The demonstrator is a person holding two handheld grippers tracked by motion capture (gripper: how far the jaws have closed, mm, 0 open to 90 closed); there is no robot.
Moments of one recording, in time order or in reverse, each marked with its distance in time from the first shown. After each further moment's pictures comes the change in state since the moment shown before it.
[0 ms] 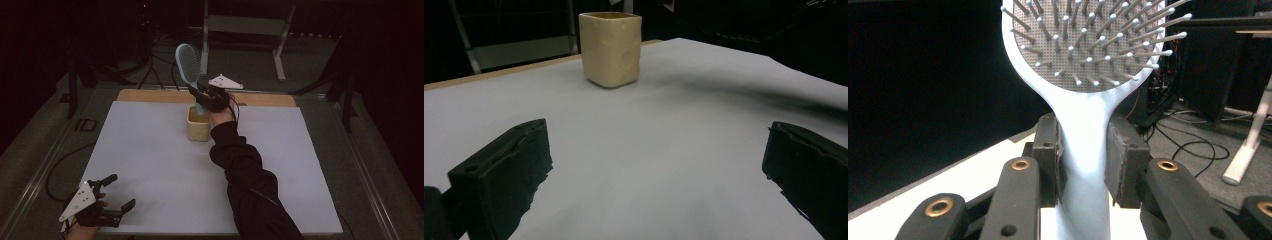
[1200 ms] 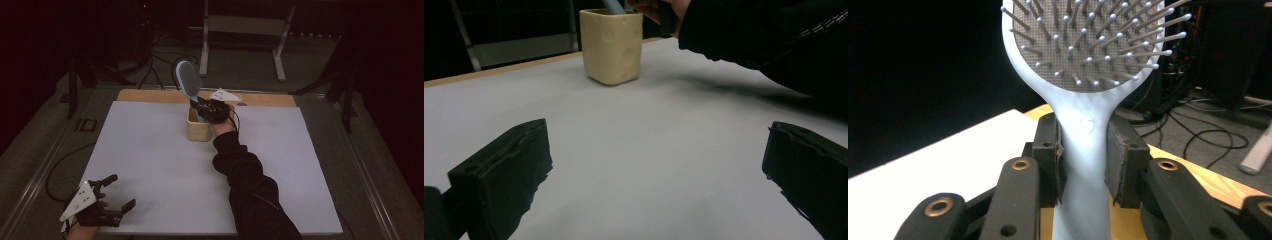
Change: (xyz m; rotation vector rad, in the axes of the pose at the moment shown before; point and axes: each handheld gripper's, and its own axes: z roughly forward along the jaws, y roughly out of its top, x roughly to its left) left arm 0.000 -0.001 0.001 0.004 0.004 -0.003; right arm -0.008 -0.047 0.000 0.041 0.051 -0.021
